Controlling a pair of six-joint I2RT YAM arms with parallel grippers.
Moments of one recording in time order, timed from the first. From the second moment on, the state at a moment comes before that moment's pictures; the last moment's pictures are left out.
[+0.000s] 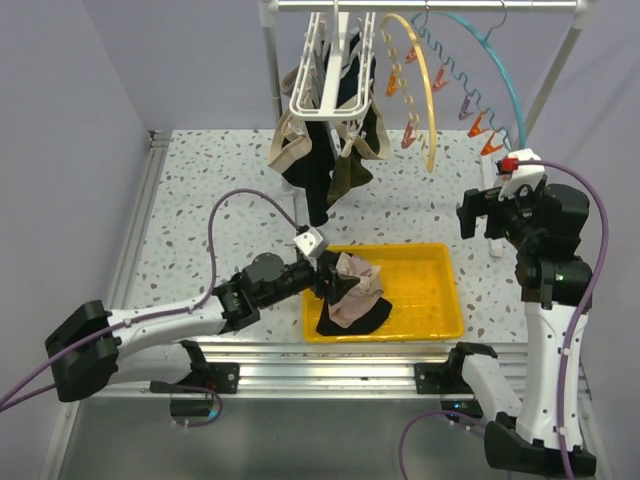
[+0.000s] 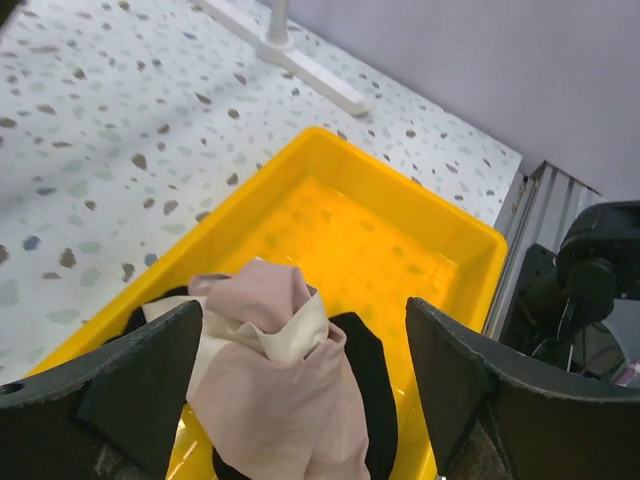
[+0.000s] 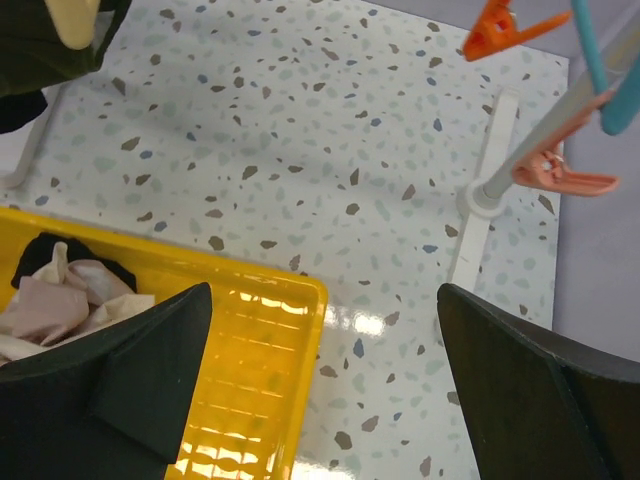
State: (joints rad) left arm -1.02 1.19 0.57 0.50 0.01 -0.27; right arm -0.15 0.84 1.24 -0.77 -0.26 -0.19
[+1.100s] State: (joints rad) left arm -1.02 0.60 0.47 -0.02 -0.56 -0.27; right arm 0.13 1.27 1.95 -0.99 -0.83 -0.14
